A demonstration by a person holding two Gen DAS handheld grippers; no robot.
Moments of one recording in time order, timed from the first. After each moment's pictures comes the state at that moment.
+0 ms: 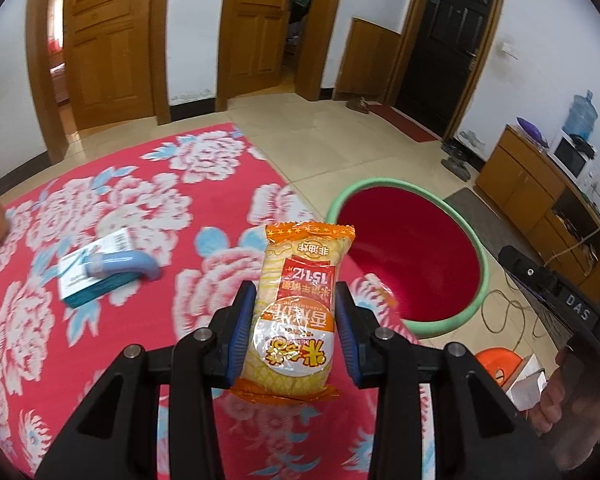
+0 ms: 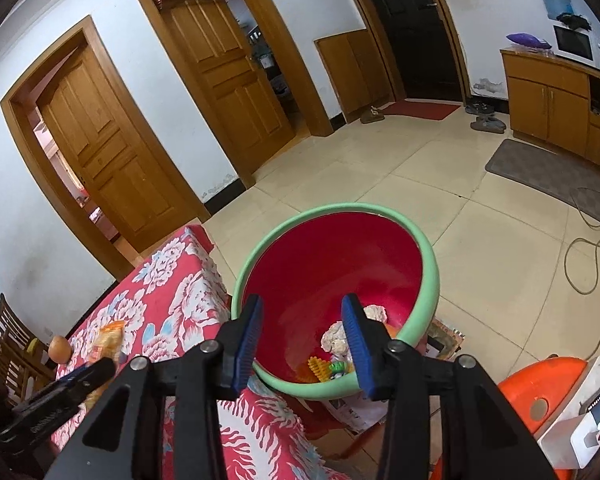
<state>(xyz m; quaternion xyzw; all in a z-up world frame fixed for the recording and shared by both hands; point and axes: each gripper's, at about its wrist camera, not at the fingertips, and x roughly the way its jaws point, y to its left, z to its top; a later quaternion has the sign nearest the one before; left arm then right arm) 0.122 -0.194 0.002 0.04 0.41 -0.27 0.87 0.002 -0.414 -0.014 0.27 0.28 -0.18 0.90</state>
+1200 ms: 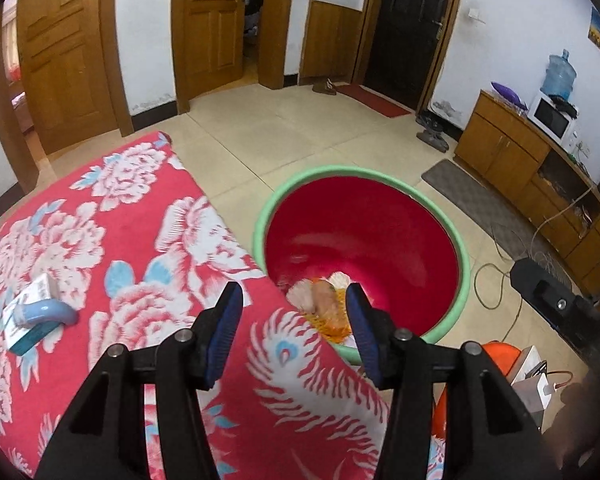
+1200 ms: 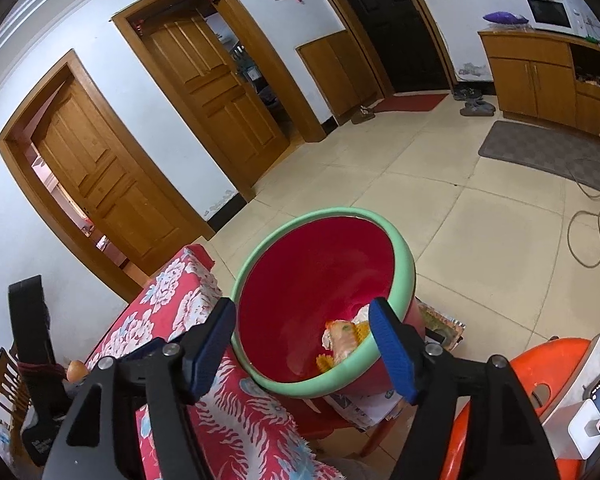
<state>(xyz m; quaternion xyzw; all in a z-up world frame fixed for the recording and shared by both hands) 0.124 -0.273 -0.007 0.08 0.41 -0.31 0.85 -0.024 -0.433 -0.017 0.32 0.25 -0.18 0.90</state>
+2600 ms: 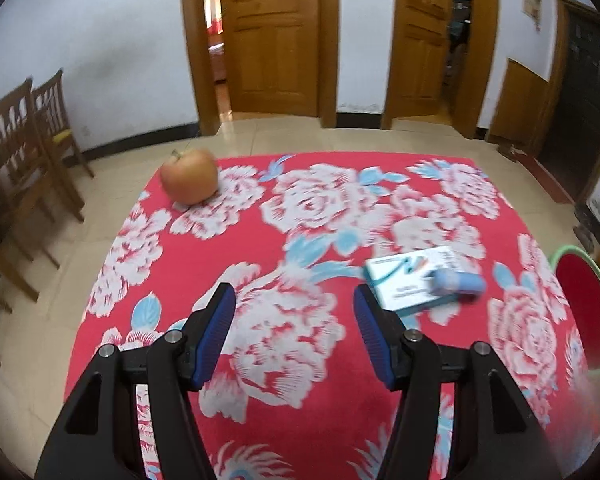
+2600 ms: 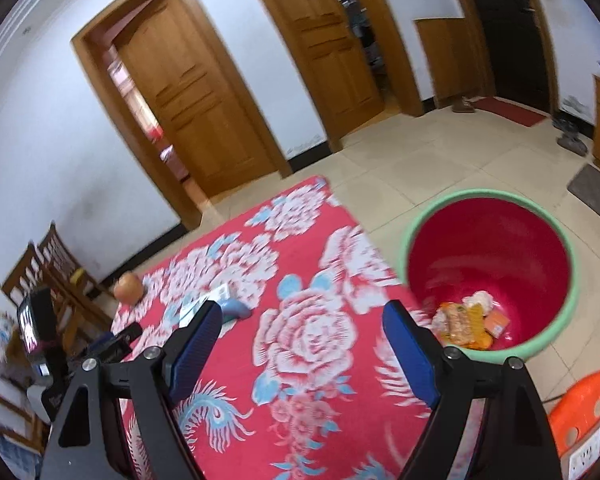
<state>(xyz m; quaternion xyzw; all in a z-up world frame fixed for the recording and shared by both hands) 0.181 0.016 -0.011 0.00 0.39 0.01 0.92 0.077 -0.262 0.018 0.21 0.34 -0.01 0.92</state>
